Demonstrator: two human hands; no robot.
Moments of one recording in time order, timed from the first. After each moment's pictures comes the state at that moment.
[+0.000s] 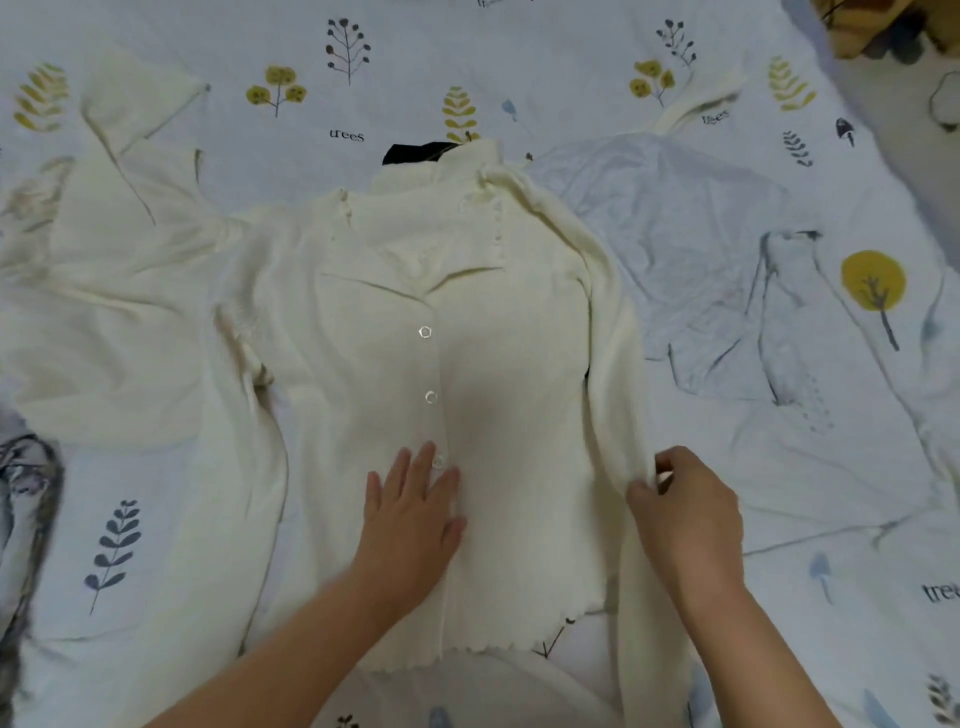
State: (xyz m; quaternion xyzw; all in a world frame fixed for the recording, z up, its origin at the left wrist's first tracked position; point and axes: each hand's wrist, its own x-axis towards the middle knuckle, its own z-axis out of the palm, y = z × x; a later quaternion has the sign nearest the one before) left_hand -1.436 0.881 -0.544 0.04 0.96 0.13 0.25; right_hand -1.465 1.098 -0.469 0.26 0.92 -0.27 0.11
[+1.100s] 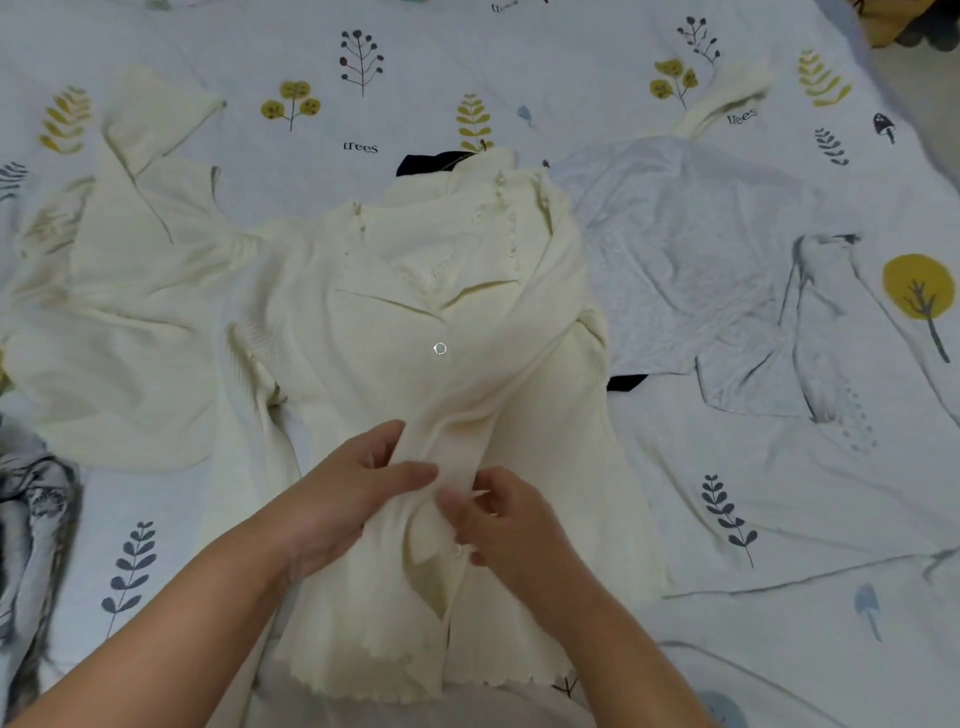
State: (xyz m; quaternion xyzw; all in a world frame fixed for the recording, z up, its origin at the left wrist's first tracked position) left_hand -1.495 0.831 -0.467 -0.20 0.59 0.70 0.34; right_hand -1.475 0.993 -0.477 0.16 0.72 -0.57 0.36
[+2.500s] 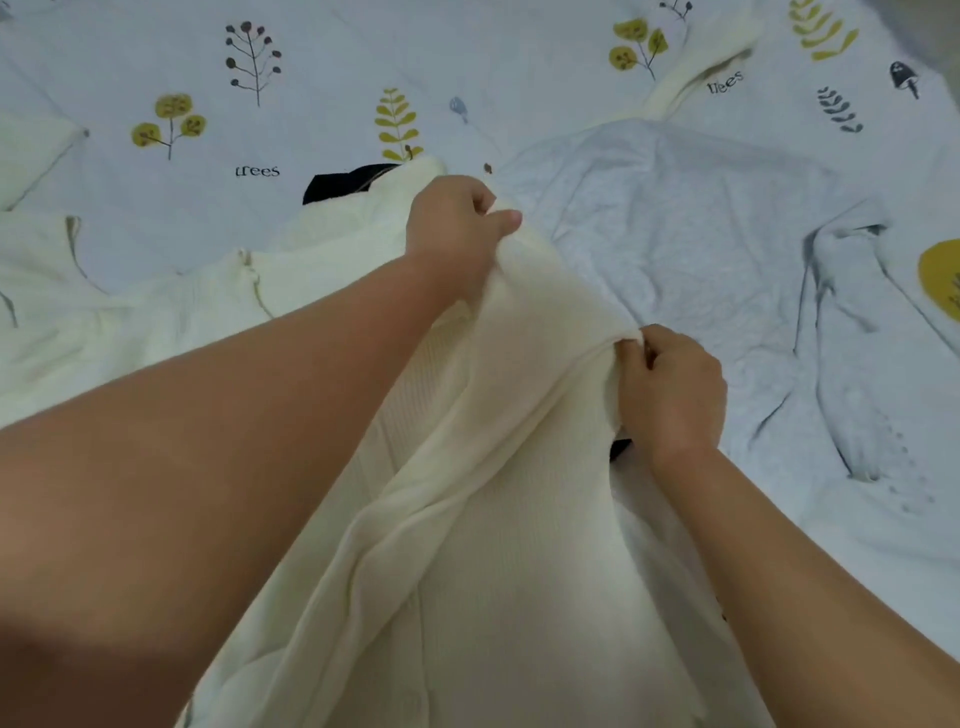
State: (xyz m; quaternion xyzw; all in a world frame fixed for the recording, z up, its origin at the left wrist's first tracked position) left_hand -1.776 0.957 -0.511 -0.07 0.88 0.46 0.06; right_hand -1.658 1.122 -0.542 0.22 0.93 -0.30 -0.01
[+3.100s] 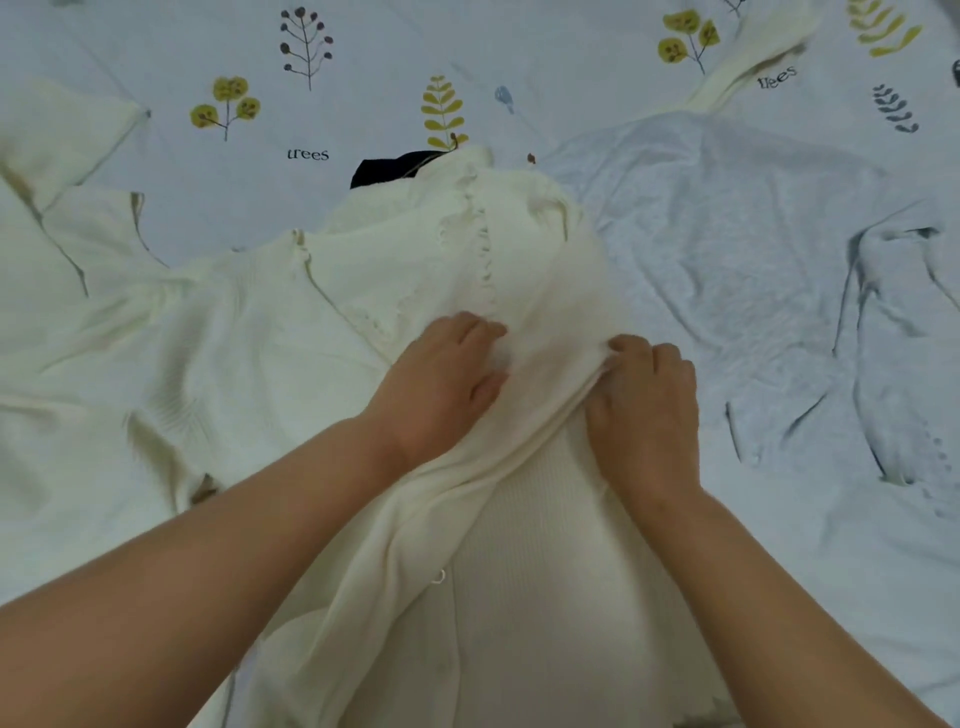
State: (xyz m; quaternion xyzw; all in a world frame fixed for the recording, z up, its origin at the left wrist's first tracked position) left_hand -1.649 0.893 -0.532 0.20 0.95 0.25 0.06; right_hand -1.623 1.076 -0.539 0.08 0.98 -0.20 0.00
